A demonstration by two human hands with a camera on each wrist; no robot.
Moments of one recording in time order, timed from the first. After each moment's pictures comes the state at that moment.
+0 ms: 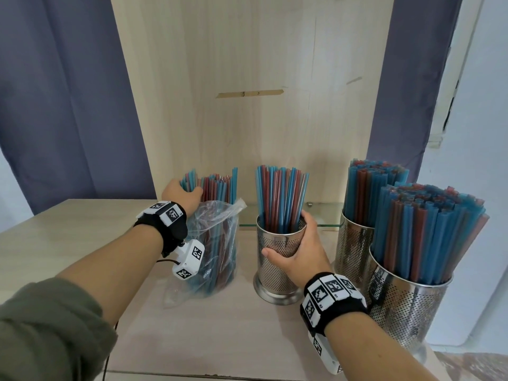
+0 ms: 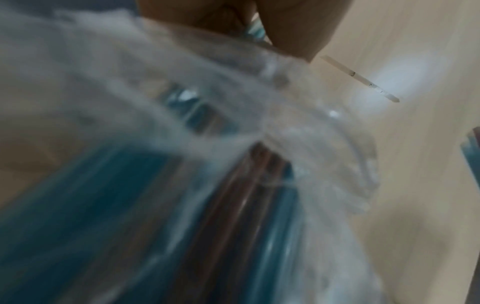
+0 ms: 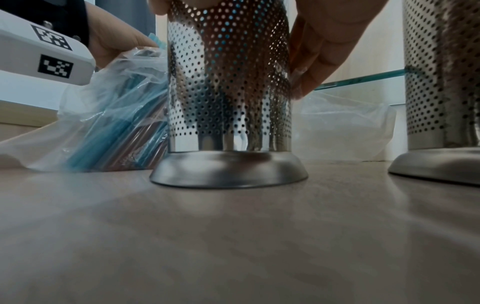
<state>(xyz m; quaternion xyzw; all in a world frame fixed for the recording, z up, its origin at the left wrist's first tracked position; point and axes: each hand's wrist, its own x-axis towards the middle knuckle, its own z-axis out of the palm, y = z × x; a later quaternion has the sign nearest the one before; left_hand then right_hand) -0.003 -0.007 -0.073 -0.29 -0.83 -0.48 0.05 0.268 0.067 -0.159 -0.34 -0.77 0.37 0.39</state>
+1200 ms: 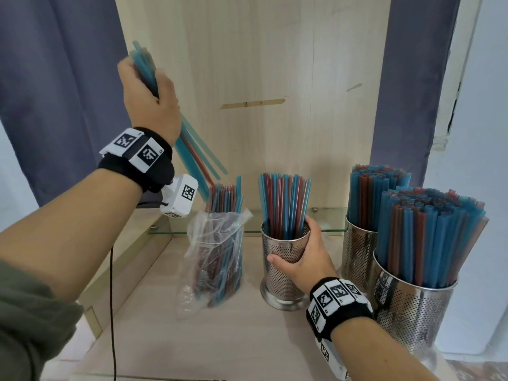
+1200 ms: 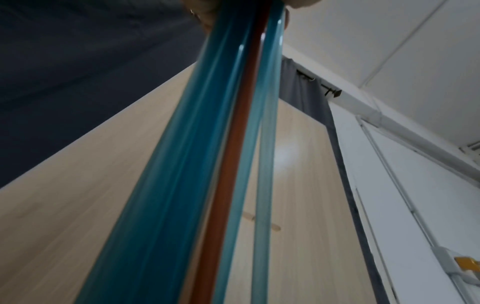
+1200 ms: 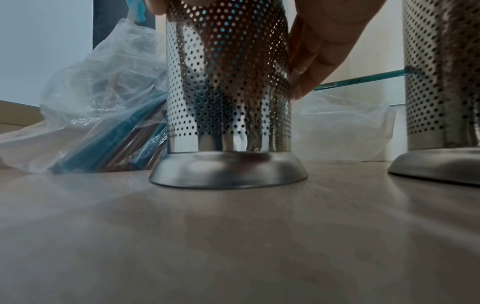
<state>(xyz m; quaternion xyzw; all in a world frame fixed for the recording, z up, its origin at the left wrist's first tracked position) 0.051 -0.053 0.093 -0.42 -0.47 -0.72 0.30 0.268 0.069 -0.161 -0.33 -0.78 0.37 0.39</state>
